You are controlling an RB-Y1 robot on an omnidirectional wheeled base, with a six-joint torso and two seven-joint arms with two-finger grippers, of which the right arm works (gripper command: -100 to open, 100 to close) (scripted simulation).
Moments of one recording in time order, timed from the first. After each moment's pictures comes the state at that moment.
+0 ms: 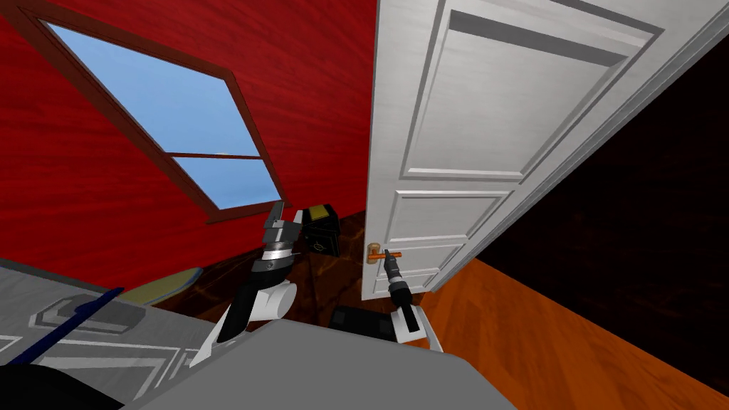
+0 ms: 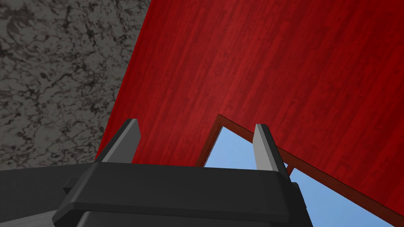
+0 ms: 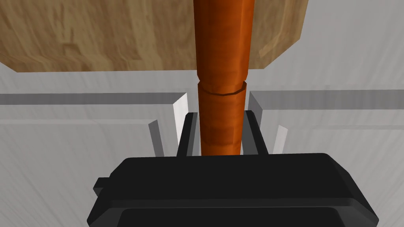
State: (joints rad) arm 0.32 0.00 0.24 -1.57 0.36 -0.29 -0.26
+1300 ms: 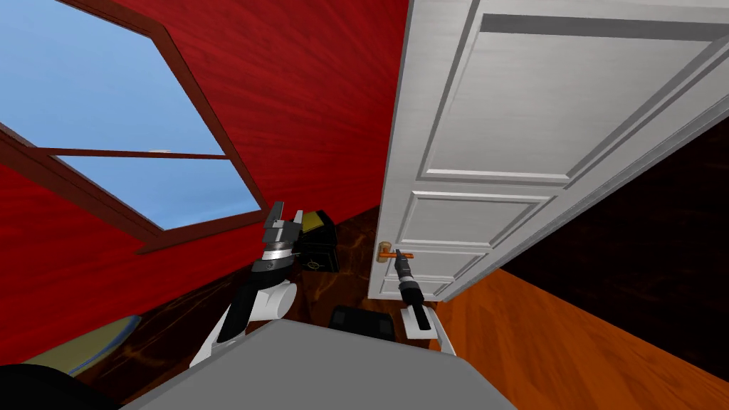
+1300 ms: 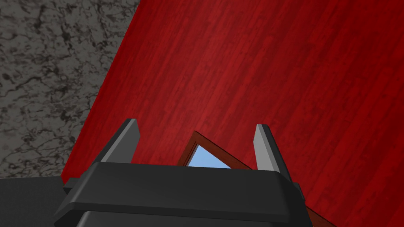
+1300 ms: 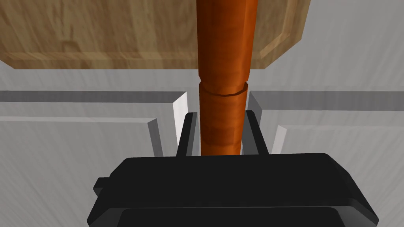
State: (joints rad) arm 0.30 -0.01 0.11 -1.57 0.32 -0.29 -0.25
